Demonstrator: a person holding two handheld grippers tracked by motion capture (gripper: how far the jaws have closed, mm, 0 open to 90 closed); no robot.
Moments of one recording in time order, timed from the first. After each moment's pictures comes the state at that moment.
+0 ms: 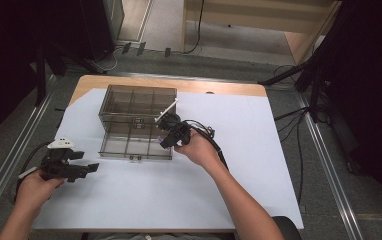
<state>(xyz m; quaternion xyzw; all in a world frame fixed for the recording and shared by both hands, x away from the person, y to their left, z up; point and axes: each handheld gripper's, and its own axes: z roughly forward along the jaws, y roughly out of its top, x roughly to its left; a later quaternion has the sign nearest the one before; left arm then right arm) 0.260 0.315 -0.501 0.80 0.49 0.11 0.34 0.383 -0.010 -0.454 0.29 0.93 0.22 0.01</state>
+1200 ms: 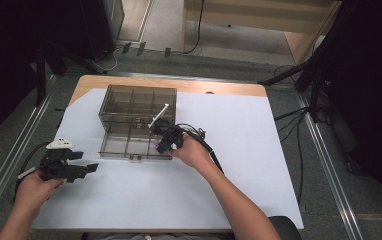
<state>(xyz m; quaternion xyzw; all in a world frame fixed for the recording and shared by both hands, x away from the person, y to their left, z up) 0.258 0.316 -0.500 0.80 0.49 0.11 0.34 0.386 0.010 -0.481 0.28 0.94 0.17 0.00</state>
